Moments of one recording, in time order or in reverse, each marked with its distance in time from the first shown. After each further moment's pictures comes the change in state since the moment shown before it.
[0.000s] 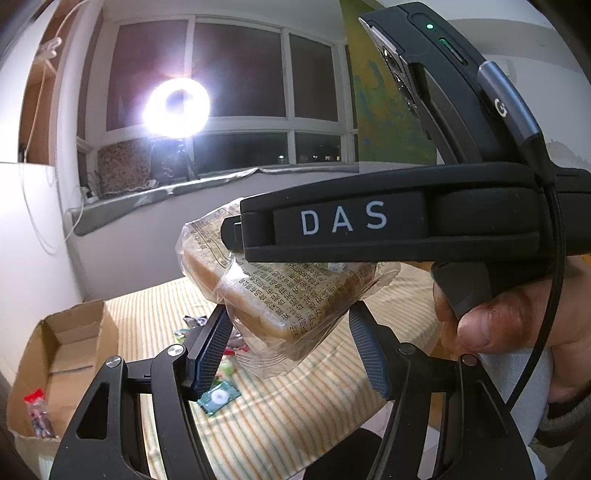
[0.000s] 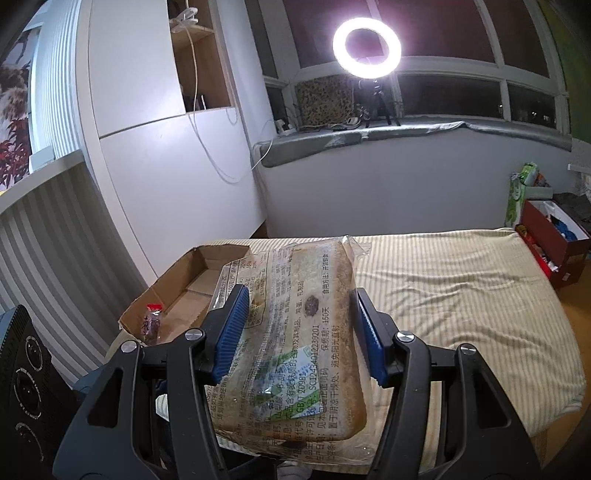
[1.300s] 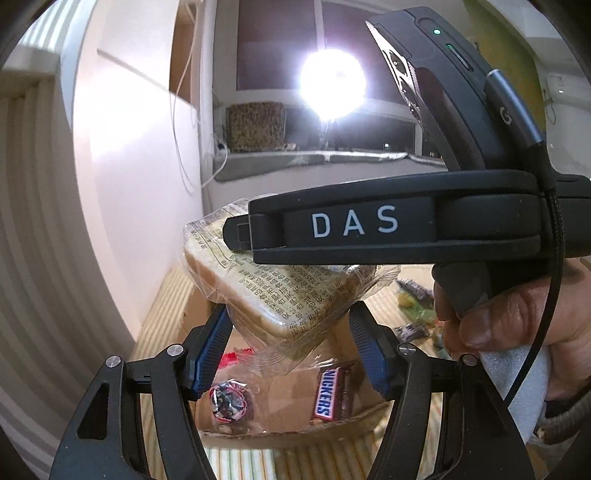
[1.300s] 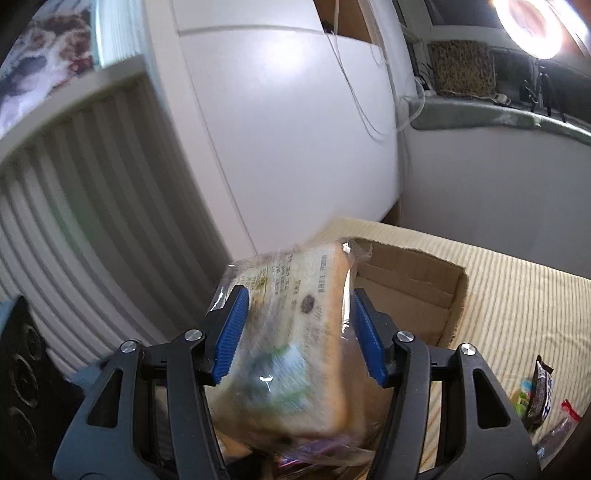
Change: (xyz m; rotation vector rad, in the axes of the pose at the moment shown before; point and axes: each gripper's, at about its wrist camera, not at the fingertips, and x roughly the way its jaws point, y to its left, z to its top) left arm -0.069 0.182 -0.038 -0.211 0.092 0.396; right arm 0.197 0.174 0.021 -0.196 0.161 0.341
